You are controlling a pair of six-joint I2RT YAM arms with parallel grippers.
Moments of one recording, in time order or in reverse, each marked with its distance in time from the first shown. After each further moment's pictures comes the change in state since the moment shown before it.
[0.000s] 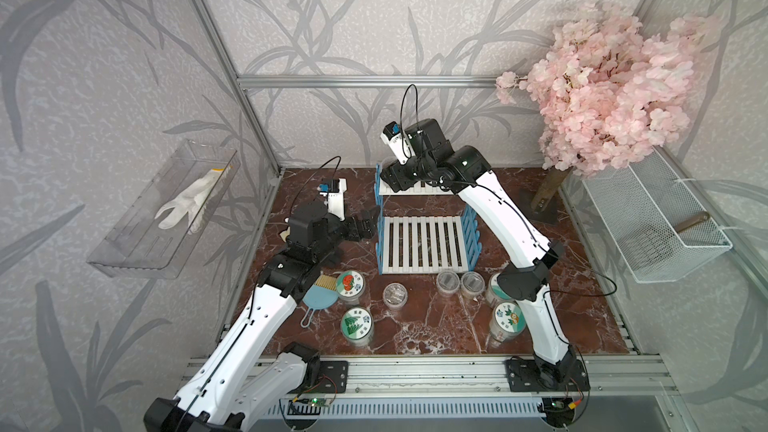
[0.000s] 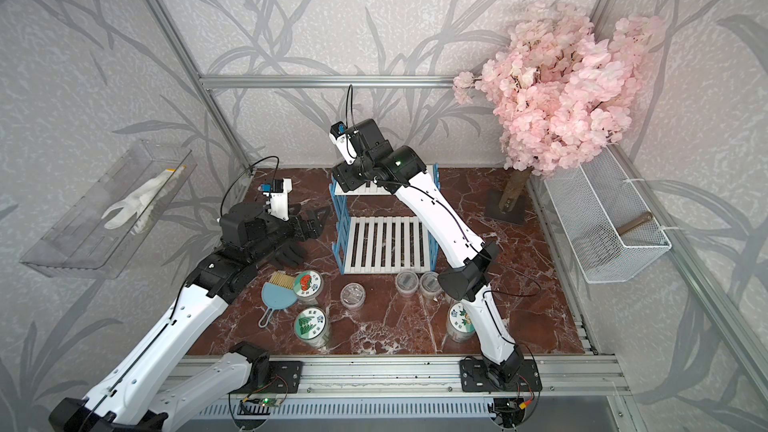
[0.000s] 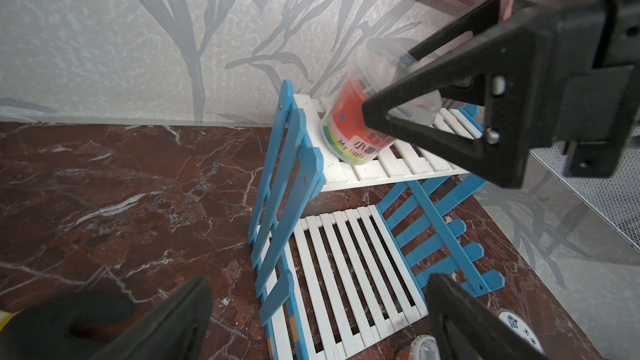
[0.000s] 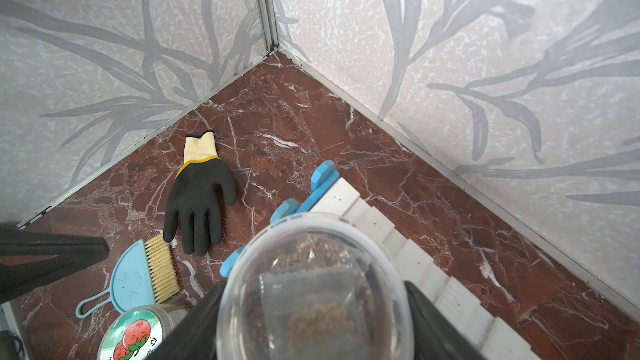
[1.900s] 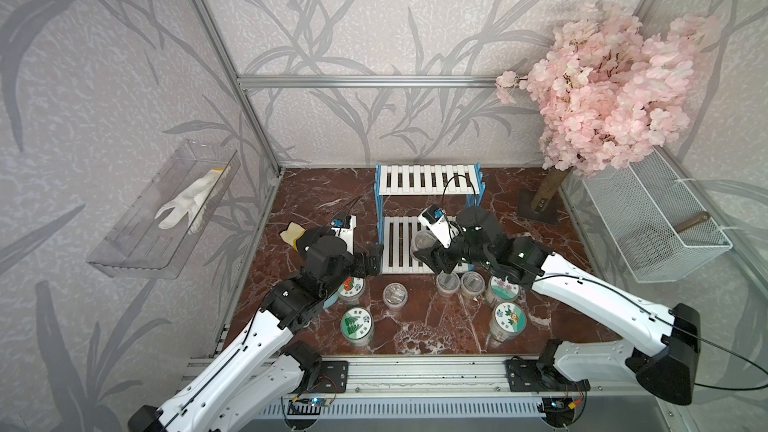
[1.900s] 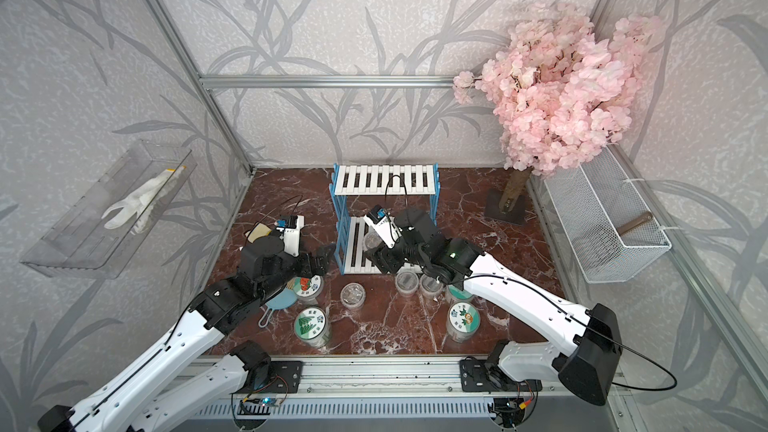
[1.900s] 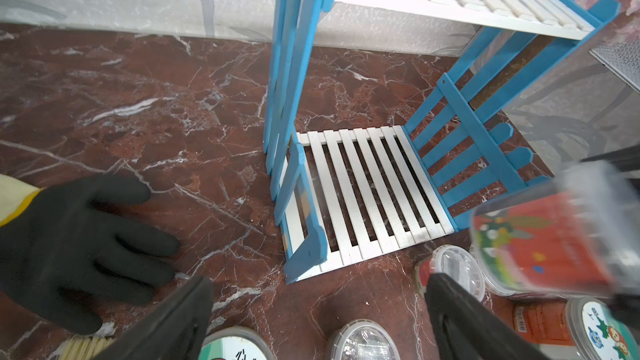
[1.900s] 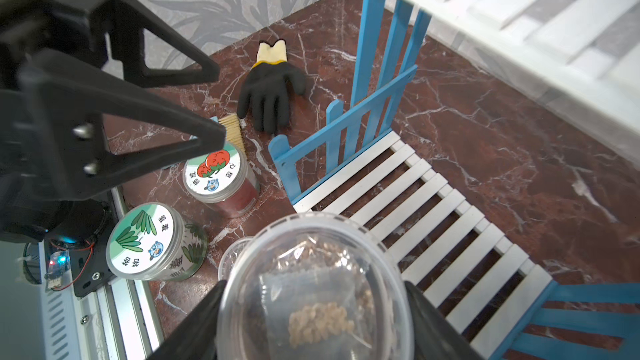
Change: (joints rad) left arm -0.198 -0.148 -0.187 -0.193 -0.230 -0.105; right arm 0.110 -0.943 -1.522 0.618 -0.071 0.012
